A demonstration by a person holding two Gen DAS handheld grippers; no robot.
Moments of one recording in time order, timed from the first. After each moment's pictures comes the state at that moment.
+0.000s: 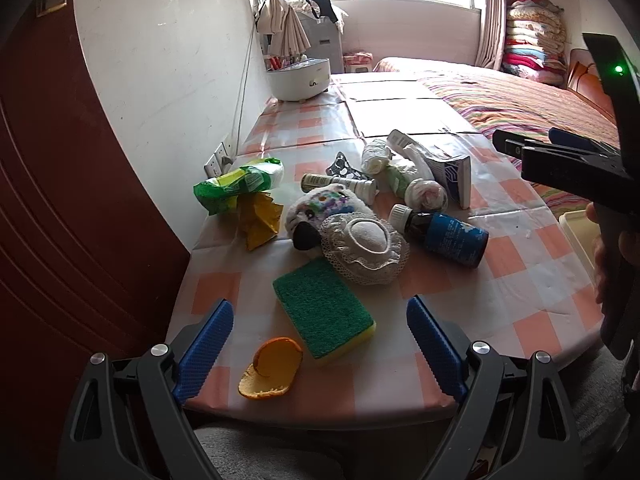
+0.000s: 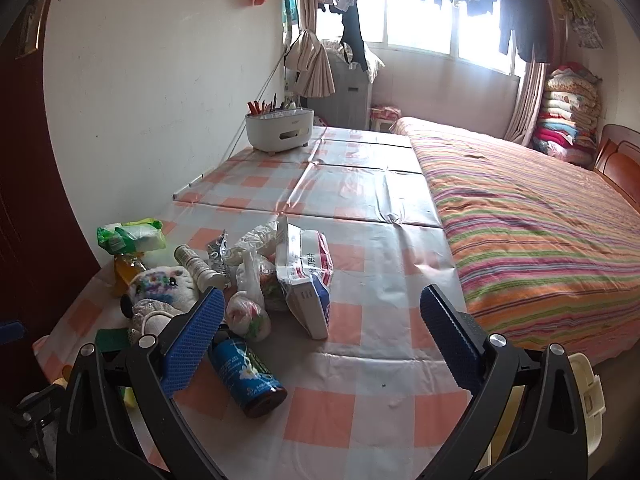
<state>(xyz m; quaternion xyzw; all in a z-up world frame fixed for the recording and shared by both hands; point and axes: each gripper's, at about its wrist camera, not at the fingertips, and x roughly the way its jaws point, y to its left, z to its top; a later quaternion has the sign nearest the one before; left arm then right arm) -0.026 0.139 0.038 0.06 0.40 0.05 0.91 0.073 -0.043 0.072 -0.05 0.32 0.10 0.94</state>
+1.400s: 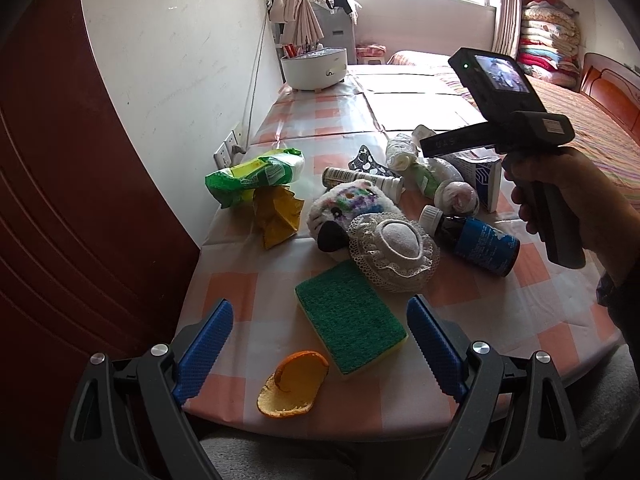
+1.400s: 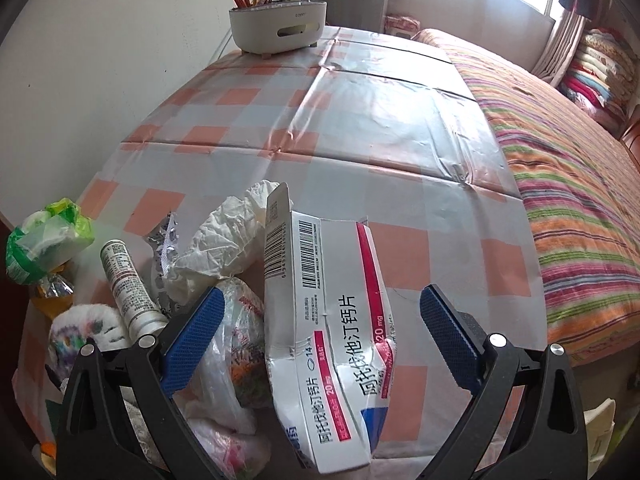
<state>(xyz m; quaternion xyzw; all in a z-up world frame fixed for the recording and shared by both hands) -0.005 0.164 0.030 0.05 0.41 0.06 0.91 0.234 0.023 -0.009 -0.08 0.48 0.09 0.87</state>
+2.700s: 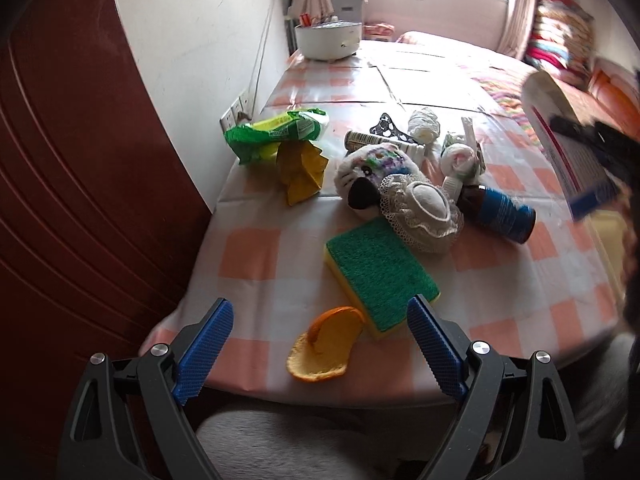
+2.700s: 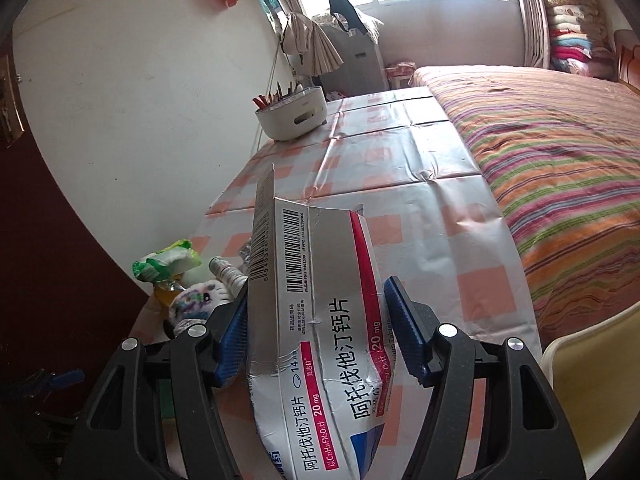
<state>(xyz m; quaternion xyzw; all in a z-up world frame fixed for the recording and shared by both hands) -0.017 0.198 0.017 0.01 0.46 0.06 0.89 0.090 -0.071 0.060 0.10 0.37 0.17 0.91</state>
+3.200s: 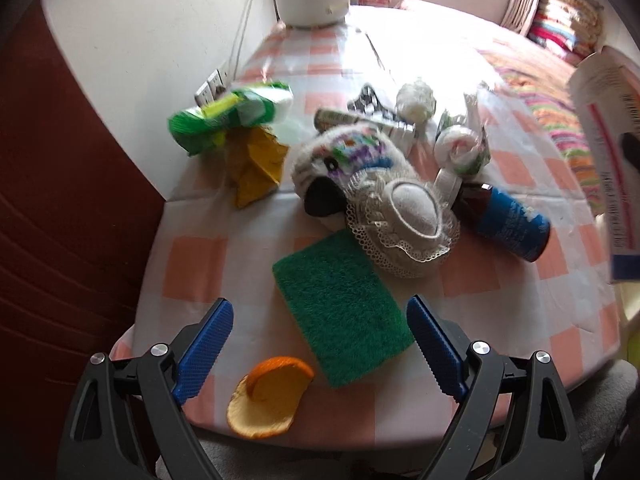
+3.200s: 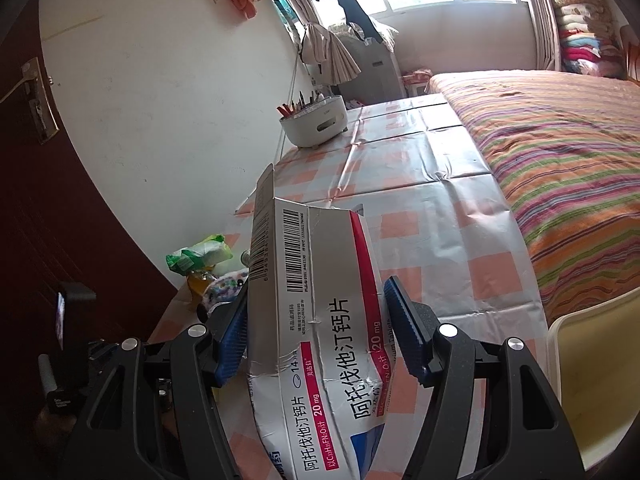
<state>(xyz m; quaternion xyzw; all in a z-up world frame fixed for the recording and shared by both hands) 0.048 0.169 -0.013 0.01 0.52 0.05 0.85 0.053 -0.079 0.068 0.11 0.35 0.20 0.91</state>
